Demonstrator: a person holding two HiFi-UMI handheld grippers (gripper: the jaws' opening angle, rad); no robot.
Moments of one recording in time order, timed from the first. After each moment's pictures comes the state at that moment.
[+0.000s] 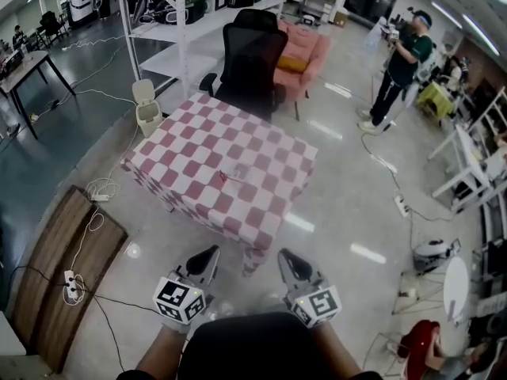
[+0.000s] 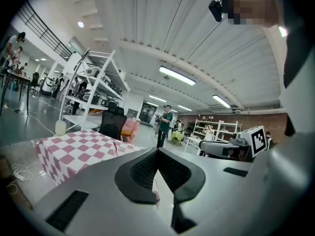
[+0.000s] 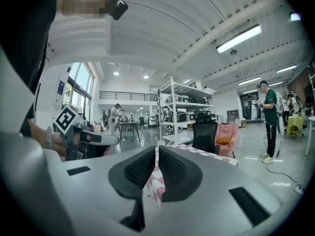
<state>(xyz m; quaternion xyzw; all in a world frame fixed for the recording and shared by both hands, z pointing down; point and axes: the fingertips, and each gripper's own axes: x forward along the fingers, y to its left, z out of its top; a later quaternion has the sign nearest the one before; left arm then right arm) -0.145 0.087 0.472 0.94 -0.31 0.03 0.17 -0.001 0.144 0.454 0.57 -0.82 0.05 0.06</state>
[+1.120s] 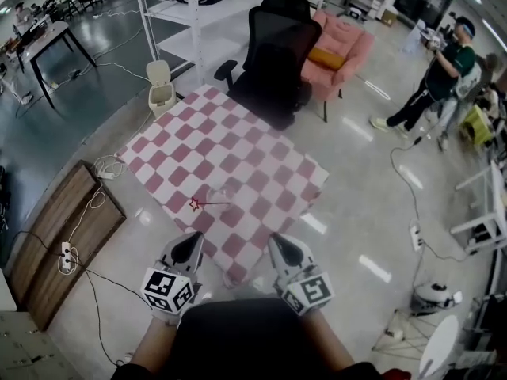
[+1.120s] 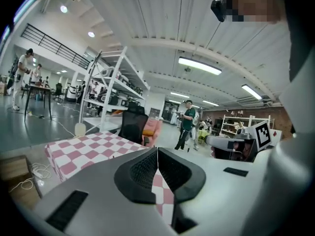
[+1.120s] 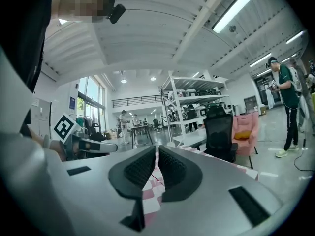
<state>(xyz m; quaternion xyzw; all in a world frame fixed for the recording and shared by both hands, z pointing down) -0.032 -0.074 0.492 0.88 -0.44 0.07 0.18 0.135 -0.055 0.466 0.48 -0.87 0.10 0.02</state>
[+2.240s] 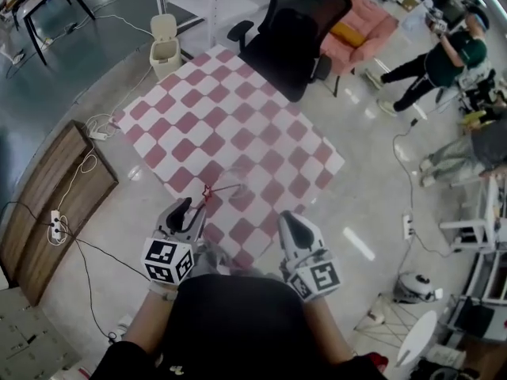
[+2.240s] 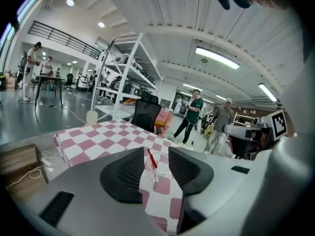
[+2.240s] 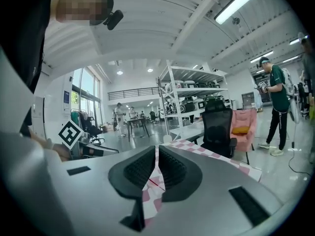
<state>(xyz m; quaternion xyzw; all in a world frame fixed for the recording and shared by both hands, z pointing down) -0.092 -0.151 0.560 0.84 -0.48 0.11 0.24 0.098 -0.121 0.489 0.49 -0.86 0.12 0.07</state>
